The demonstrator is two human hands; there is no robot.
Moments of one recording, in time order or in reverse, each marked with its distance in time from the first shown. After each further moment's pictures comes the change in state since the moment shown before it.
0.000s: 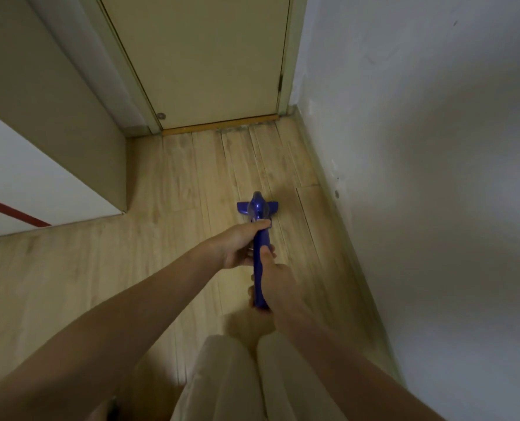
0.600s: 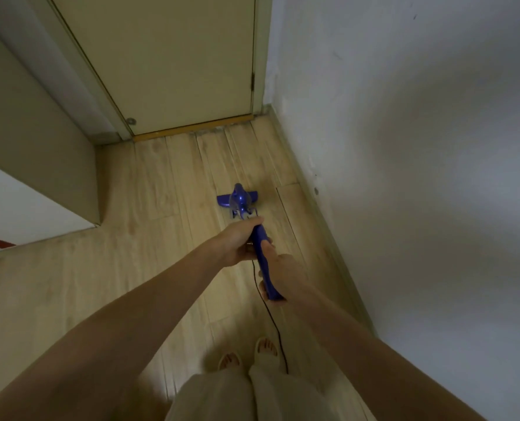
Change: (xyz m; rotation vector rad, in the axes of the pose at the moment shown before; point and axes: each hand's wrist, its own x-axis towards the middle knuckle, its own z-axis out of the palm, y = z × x) left_hand 0.031 0.008 0.035 -0.023 0.016 0.035; right_hand 0.034 -0.010 -0.043 -0.187 0.060 -0.007
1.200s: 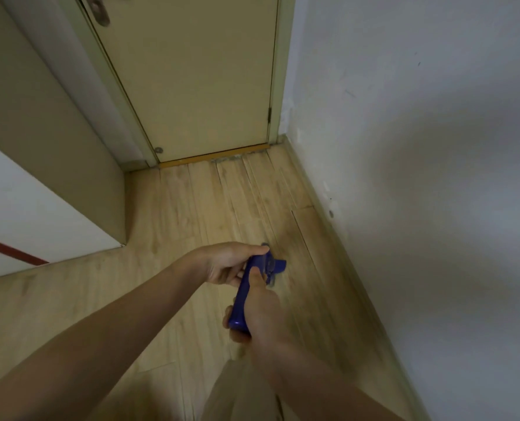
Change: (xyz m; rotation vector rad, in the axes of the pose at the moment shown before) left_hand -0.075 0.015 -0.077 0.358 -0.276 -0.126; right_hand -0.099 -0.020 0.099 0.479 -0.003 0.099
